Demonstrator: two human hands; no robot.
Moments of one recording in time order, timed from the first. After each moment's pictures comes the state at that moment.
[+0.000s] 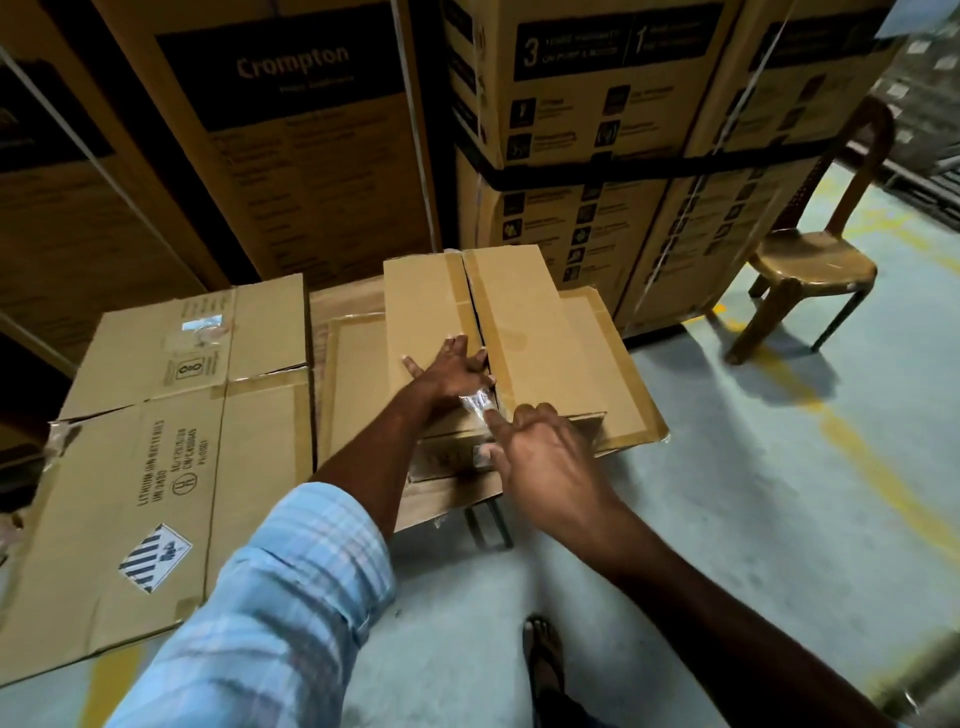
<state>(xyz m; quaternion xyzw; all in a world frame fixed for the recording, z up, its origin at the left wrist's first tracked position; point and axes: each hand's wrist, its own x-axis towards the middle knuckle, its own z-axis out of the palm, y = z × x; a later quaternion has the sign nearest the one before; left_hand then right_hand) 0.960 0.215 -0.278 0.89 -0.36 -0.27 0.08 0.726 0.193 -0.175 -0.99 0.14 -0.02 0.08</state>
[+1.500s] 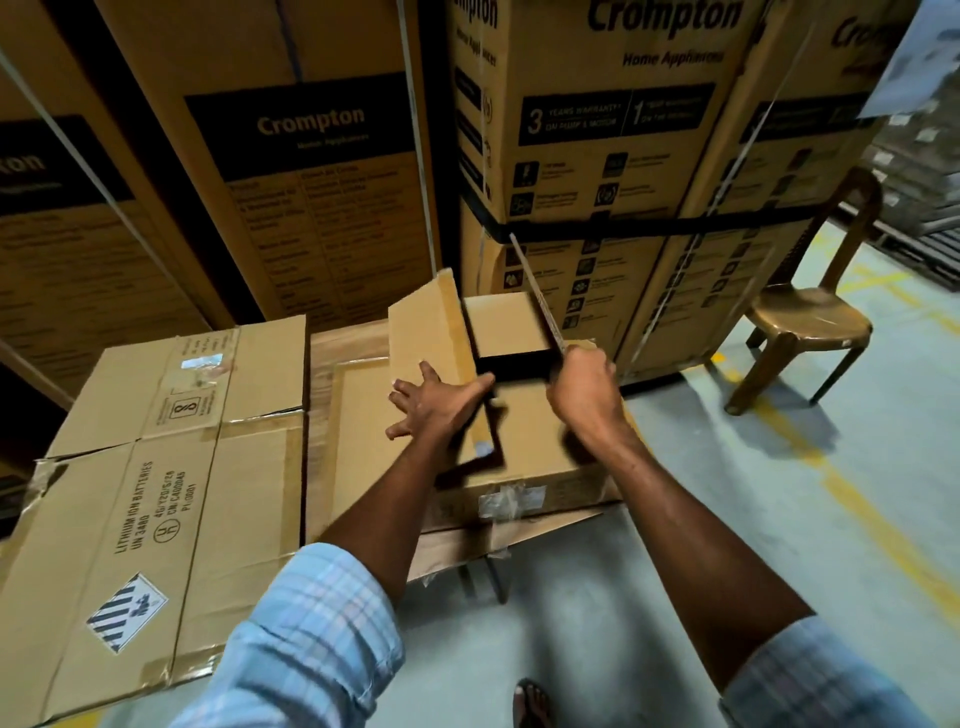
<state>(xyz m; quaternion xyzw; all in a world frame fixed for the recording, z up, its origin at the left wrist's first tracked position) 0.957 0.194 -0.254 0.92 -0.03 -0.21 0.33 0.827 0.072 -0.173 -0.91 0.36 -0.13 0.15</state>
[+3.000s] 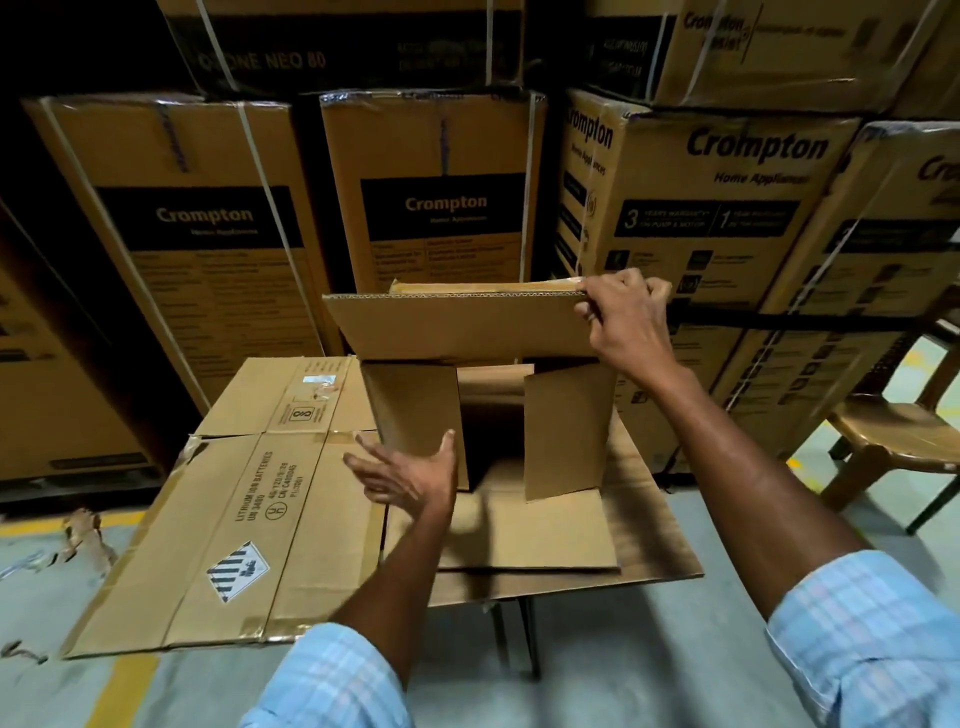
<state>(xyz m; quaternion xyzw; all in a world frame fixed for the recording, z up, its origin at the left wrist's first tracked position) 0.930 0.335 -0.260 0.84 0.24 0.07 0.49 0.884 0.098 -0.061 -0.94 0.06 -0.32 0.03</state>
